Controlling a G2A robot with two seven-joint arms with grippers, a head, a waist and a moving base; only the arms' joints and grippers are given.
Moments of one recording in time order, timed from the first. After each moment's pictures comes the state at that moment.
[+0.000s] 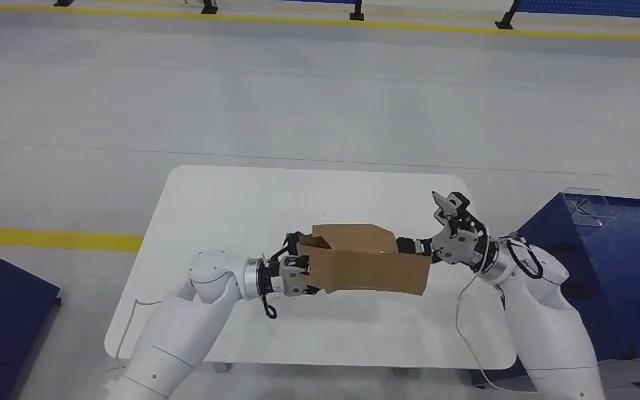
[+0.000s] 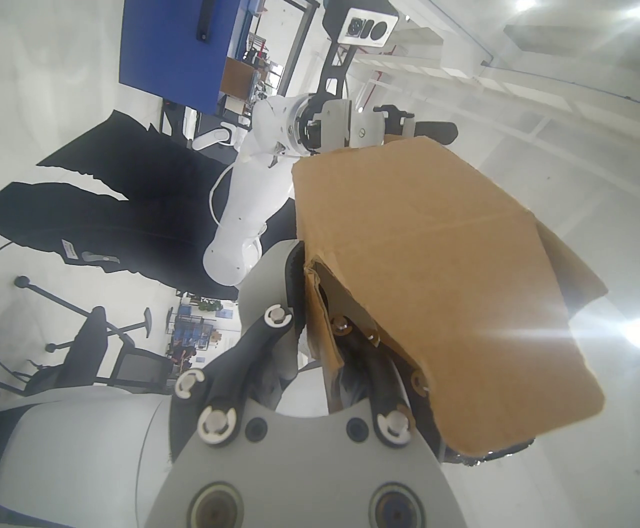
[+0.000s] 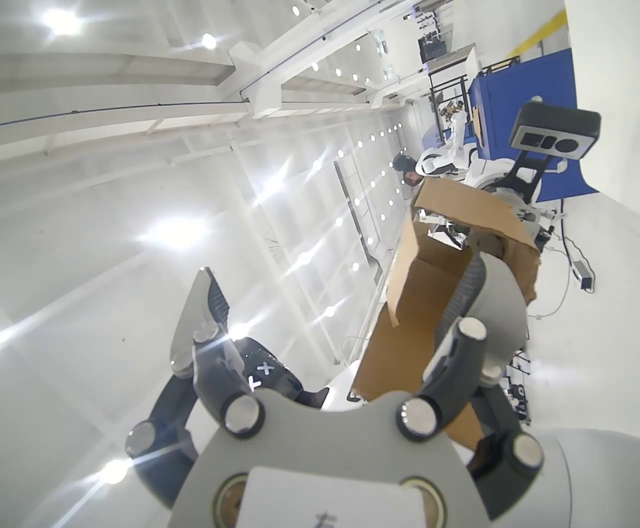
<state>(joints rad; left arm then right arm) 0.89 -1.30 -1.00 -1.24 -0.74 0.25 -1.21 -1.15 -1.08 1.52 -1.50 0.93 0.42 1.13</state>
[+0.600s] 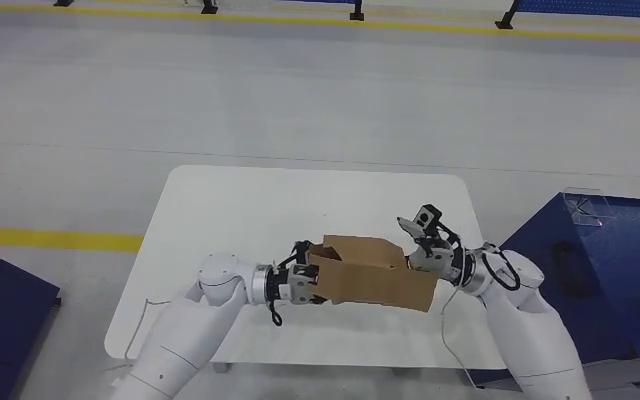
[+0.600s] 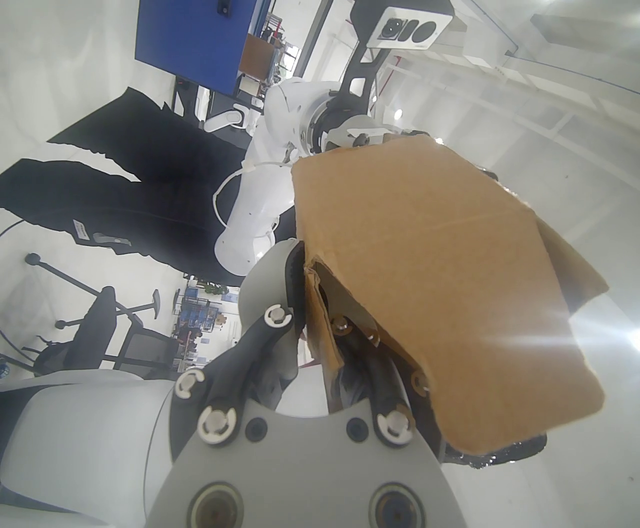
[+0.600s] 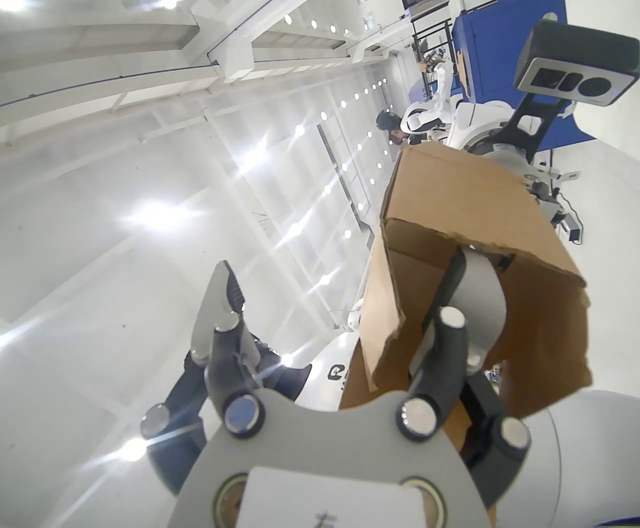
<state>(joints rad) 0.88 -1.31 -0.94 -1.21 -0.73 0.26 -1.22 -1.16 -1.08 1.42 -1.54 0.89 0.39 1.18</state>
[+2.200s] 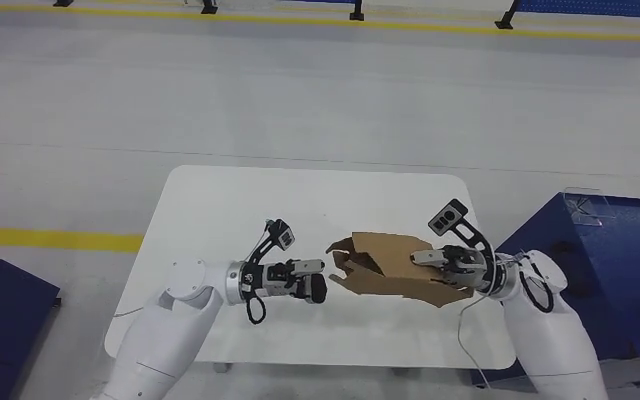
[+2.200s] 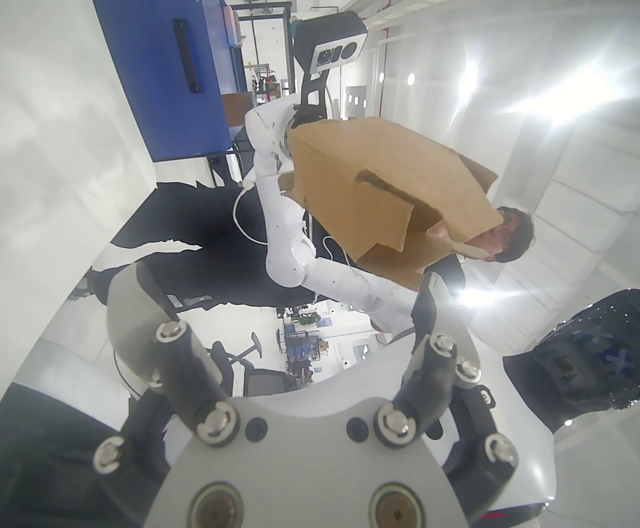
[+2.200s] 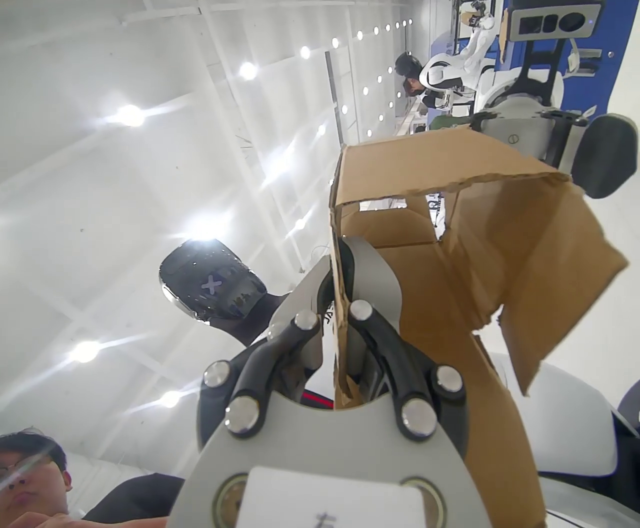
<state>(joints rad) 0.97 -1.26 -1.10 -1.37 -0.57 -0.10 -1.23 -1.17 -1.04 1.49 -1.55 0.91 0.20 1.44</state>
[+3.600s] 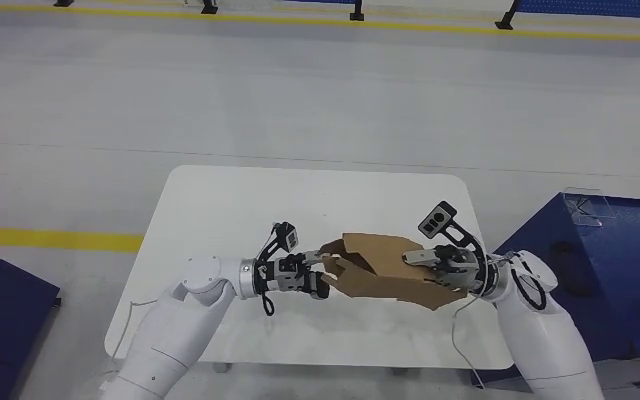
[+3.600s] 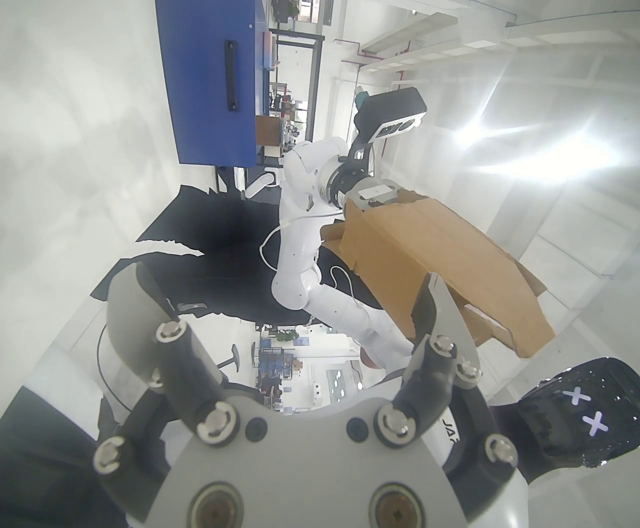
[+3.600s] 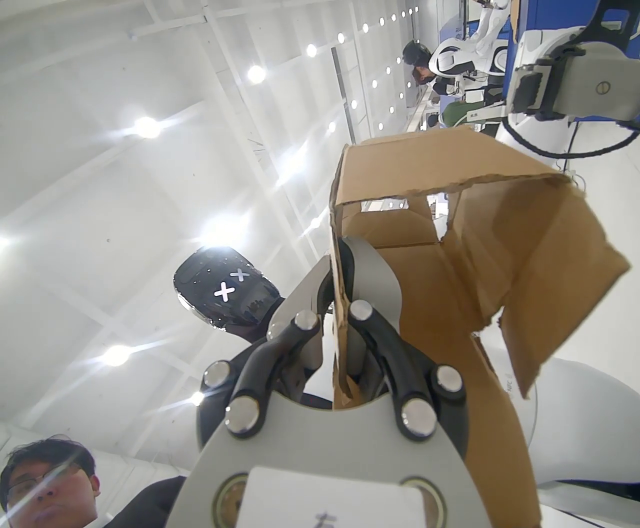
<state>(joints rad) 0.89 -1.28 -1.00 -1.21 -0.59 -0.05 -1.17 -1.17 -1.04 1.44 -1.57 0.98 0.25 1.38</state>
